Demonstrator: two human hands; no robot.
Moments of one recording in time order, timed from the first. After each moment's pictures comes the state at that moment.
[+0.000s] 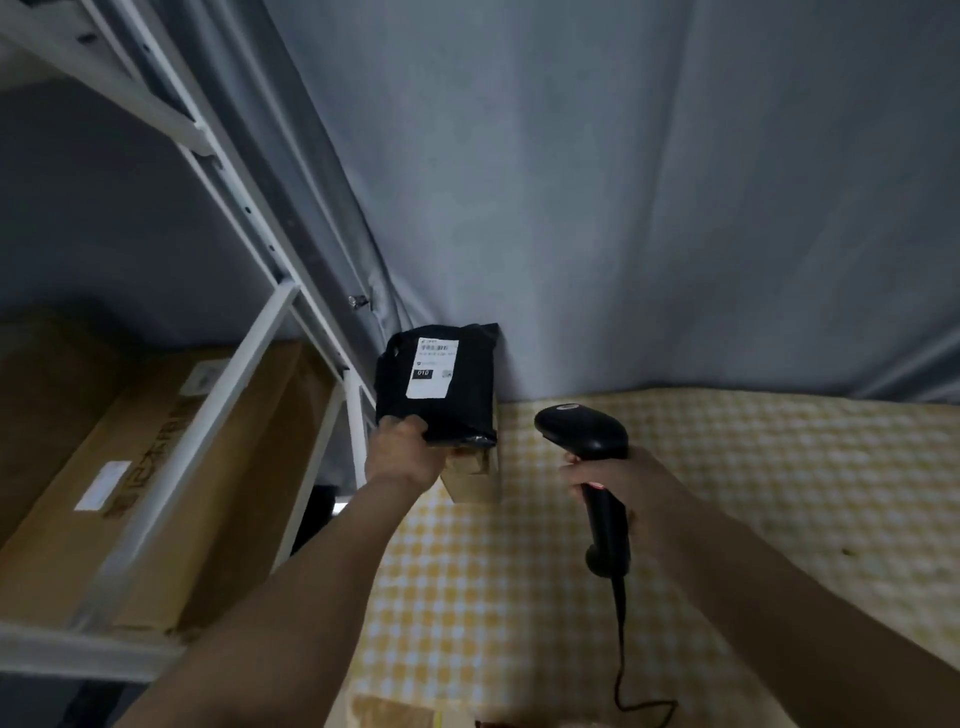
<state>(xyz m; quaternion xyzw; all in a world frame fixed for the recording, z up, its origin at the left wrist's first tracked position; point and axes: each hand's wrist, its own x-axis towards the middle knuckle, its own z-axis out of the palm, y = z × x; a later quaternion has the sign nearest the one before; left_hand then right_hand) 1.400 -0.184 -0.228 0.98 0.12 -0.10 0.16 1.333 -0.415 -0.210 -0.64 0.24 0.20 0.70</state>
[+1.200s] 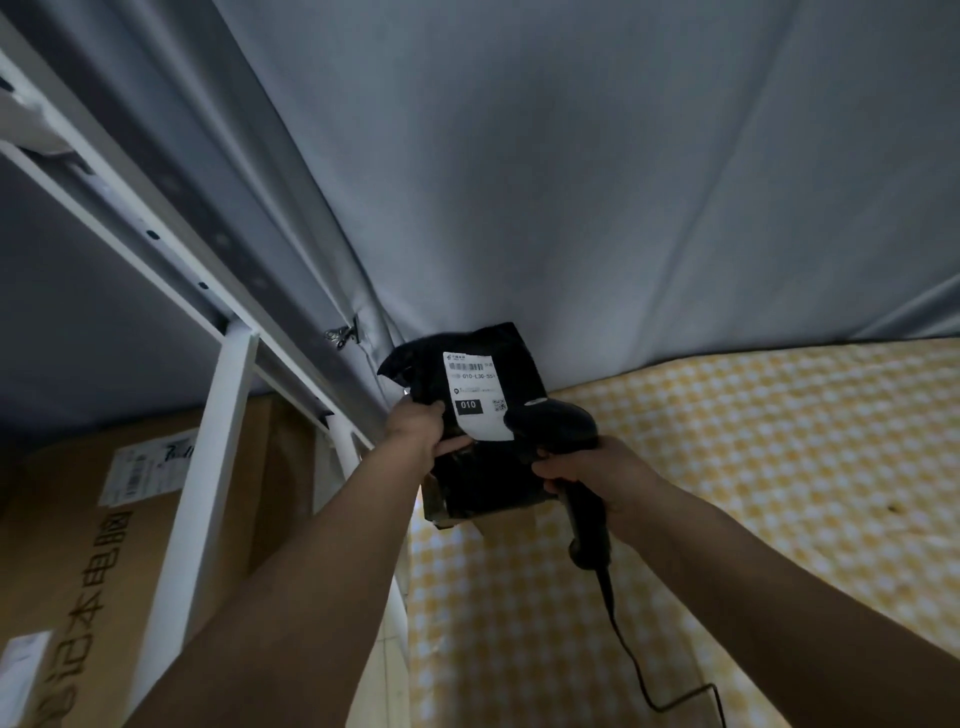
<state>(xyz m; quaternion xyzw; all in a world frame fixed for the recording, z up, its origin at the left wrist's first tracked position) 1.580 -0.143 -0.264 0.68 0.30 -0.20 0.63 1.469 -0.300 -0.247 -0.60 0.33 0.18 0.70</state>
